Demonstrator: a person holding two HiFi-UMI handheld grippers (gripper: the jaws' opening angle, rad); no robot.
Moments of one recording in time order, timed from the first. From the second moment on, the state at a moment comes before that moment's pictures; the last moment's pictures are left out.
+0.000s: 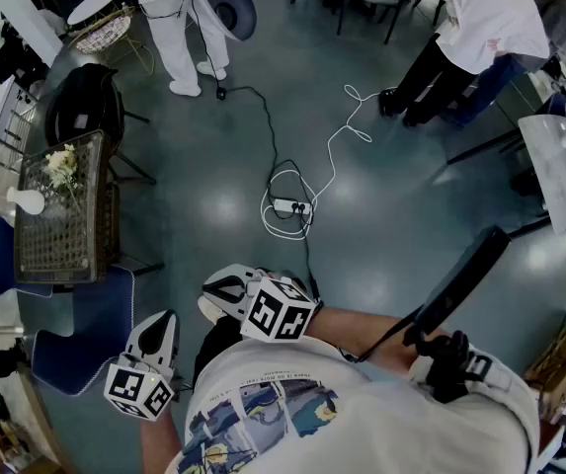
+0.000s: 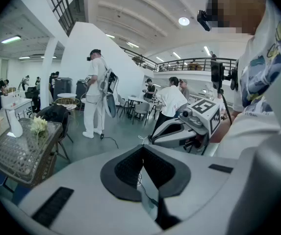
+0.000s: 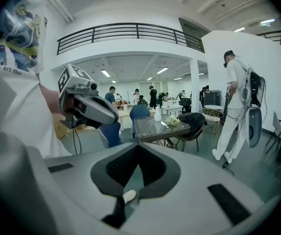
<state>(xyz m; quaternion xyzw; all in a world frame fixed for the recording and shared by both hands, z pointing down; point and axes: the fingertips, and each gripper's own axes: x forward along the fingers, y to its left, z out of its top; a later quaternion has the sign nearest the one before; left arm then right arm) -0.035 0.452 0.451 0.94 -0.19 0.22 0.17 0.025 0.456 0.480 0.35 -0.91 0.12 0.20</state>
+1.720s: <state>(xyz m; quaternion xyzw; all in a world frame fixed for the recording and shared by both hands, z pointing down) -0.159 -0.249 0.580 0.77 -0.48 0.32 0.27 0.114 -0.137 0.481 0.30 -0.92 0.11 0.23</state>
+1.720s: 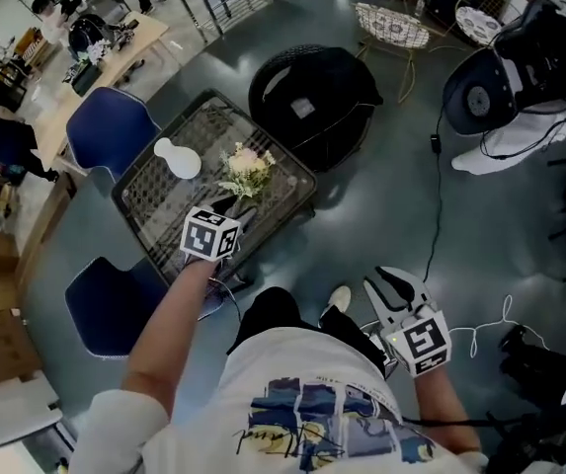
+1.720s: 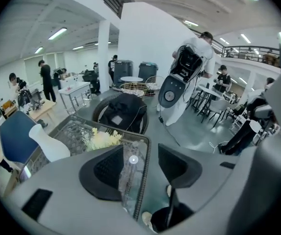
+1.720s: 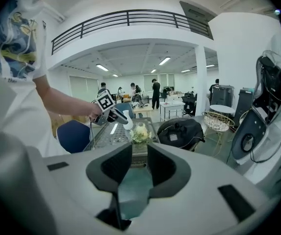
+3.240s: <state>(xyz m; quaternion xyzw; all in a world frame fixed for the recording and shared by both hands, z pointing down) -0.265 -0.415 0.695 0.72 -0.49 0.32 0.38 0.050 -0.237 0.479 0.36 -0.88 0.16 0.27</state>
